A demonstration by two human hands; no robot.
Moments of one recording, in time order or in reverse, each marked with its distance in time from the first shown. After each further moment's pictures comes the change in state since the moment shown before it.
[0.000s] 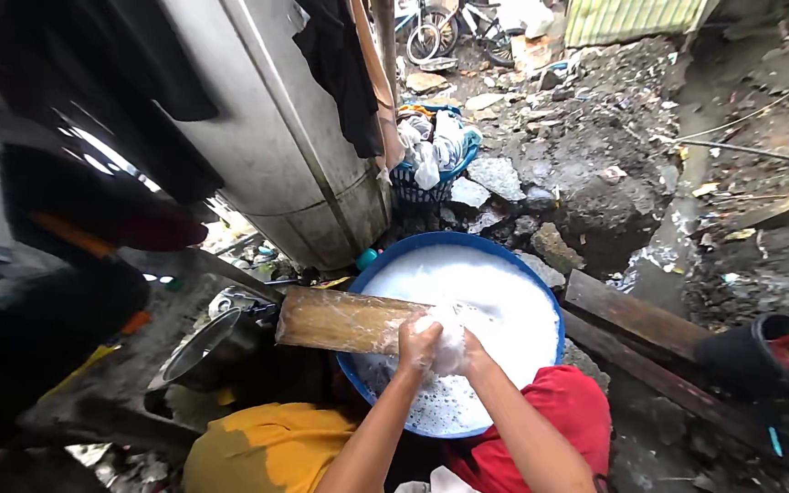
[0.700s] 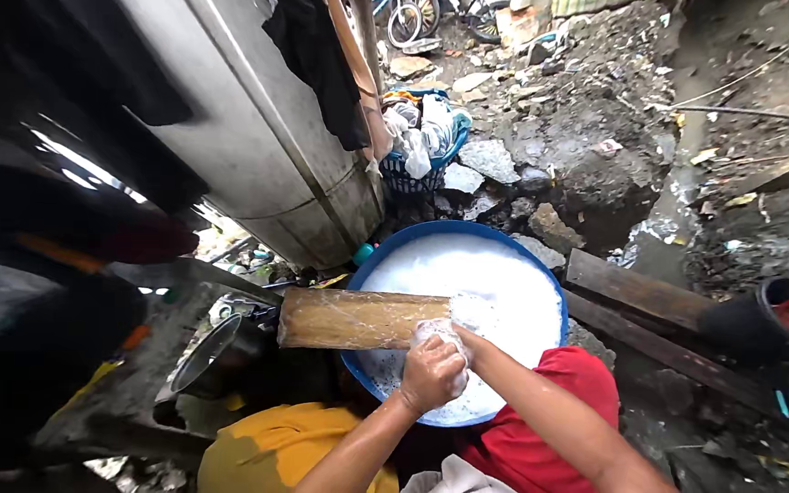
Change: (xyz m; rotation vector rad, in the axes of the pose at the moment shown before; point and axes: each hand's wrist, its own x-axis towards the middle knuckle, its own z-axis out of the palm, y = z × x) left_hand -0.018 -0.044 -0.030 0.780 -0.252 1.312; right_hand -0.015 -0.014 0.004 -0.585 -0.305 0.077
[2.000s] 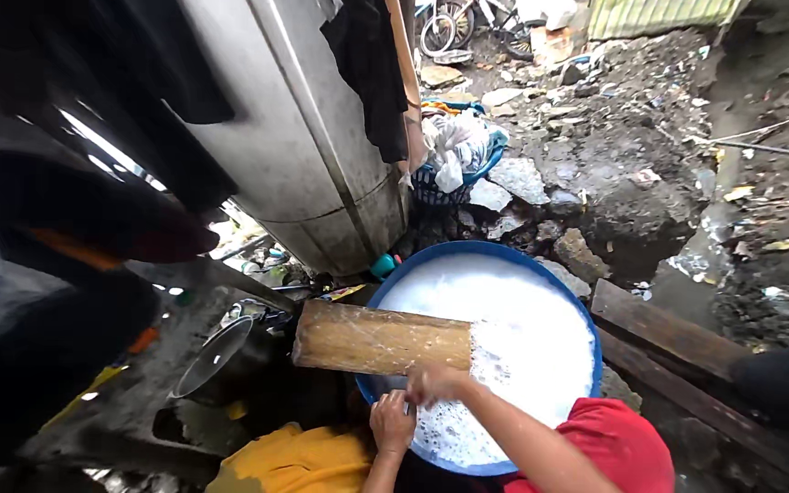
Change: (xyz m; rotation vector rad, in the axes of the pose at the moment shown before) left_hand -0.115 -0.052 -0.006 0.187 -0.470 -1.114; right_hand 0.108 0.045 0.019 -0.687 -0.167 0.323
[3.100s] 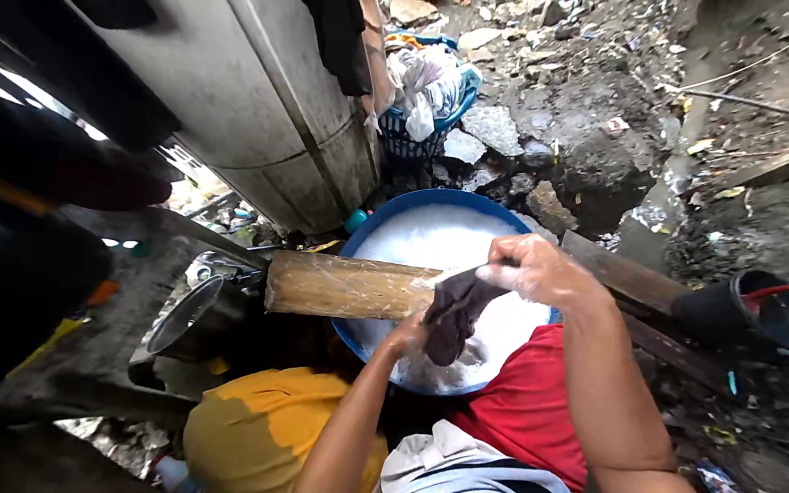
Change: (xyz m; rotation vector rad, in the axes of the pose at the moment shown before) left_hand 0.029 0.088 -0.036 -0.675 -0.690 0.209; right_hand -0.245 -0.046 -0.071 -0.385 0.685 -0.635
